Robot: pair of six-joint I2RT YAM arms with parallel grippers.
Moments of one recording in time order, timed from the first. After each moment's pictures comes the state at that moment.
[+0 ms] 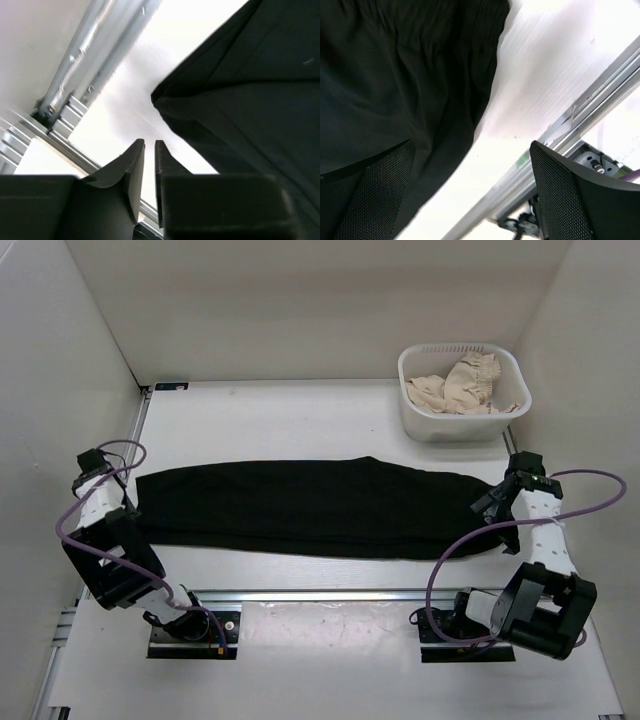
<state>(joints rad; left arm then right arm) 0.59 1.50 0.97 -0.68 -0.27 0.00 -0.27 1.21 0.87 -1.00 0.21 0.64</state>
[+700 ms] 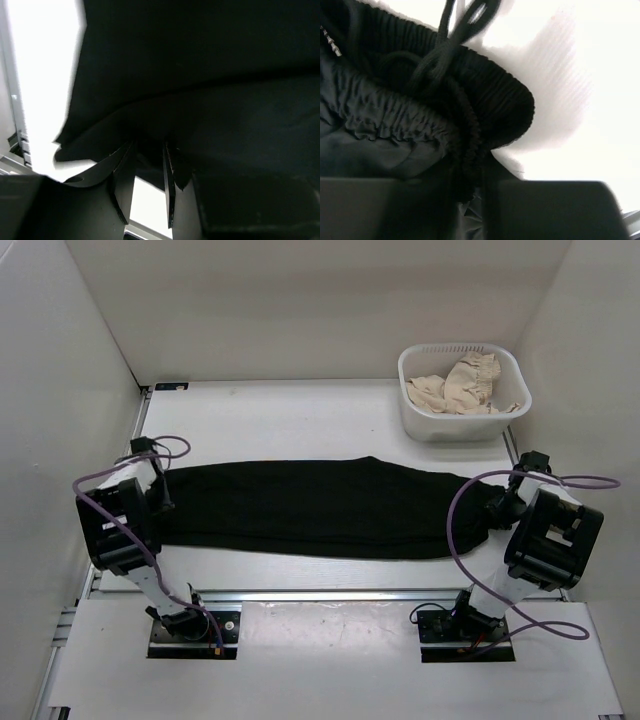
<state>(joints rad) 0.34 1.70 1.05 -0.68 -0.29 0.00 -0.42 1.60 0.89 -0.63 0.09 0.68</state>
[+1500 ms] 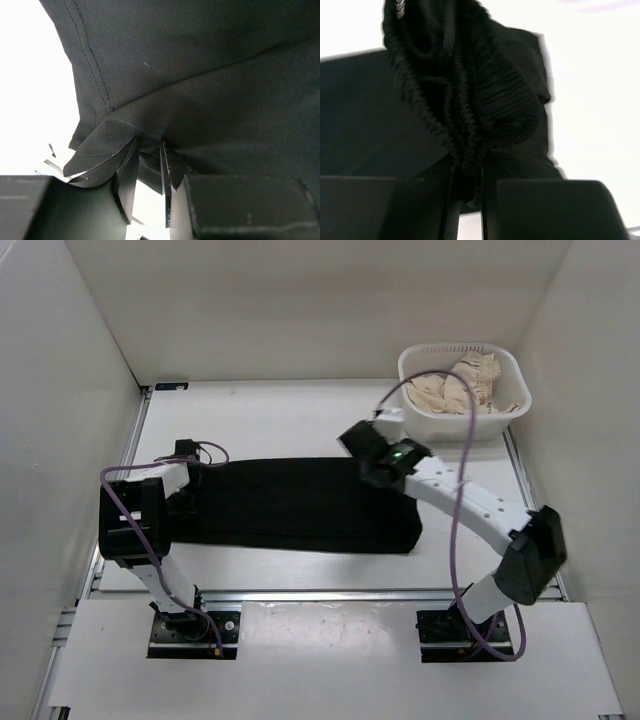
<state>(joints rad) 0.07 1.73 0.95 -0.61 -0.50 0.03 0.73 1.49 1.32 -0.83 0.62 0.71</state>
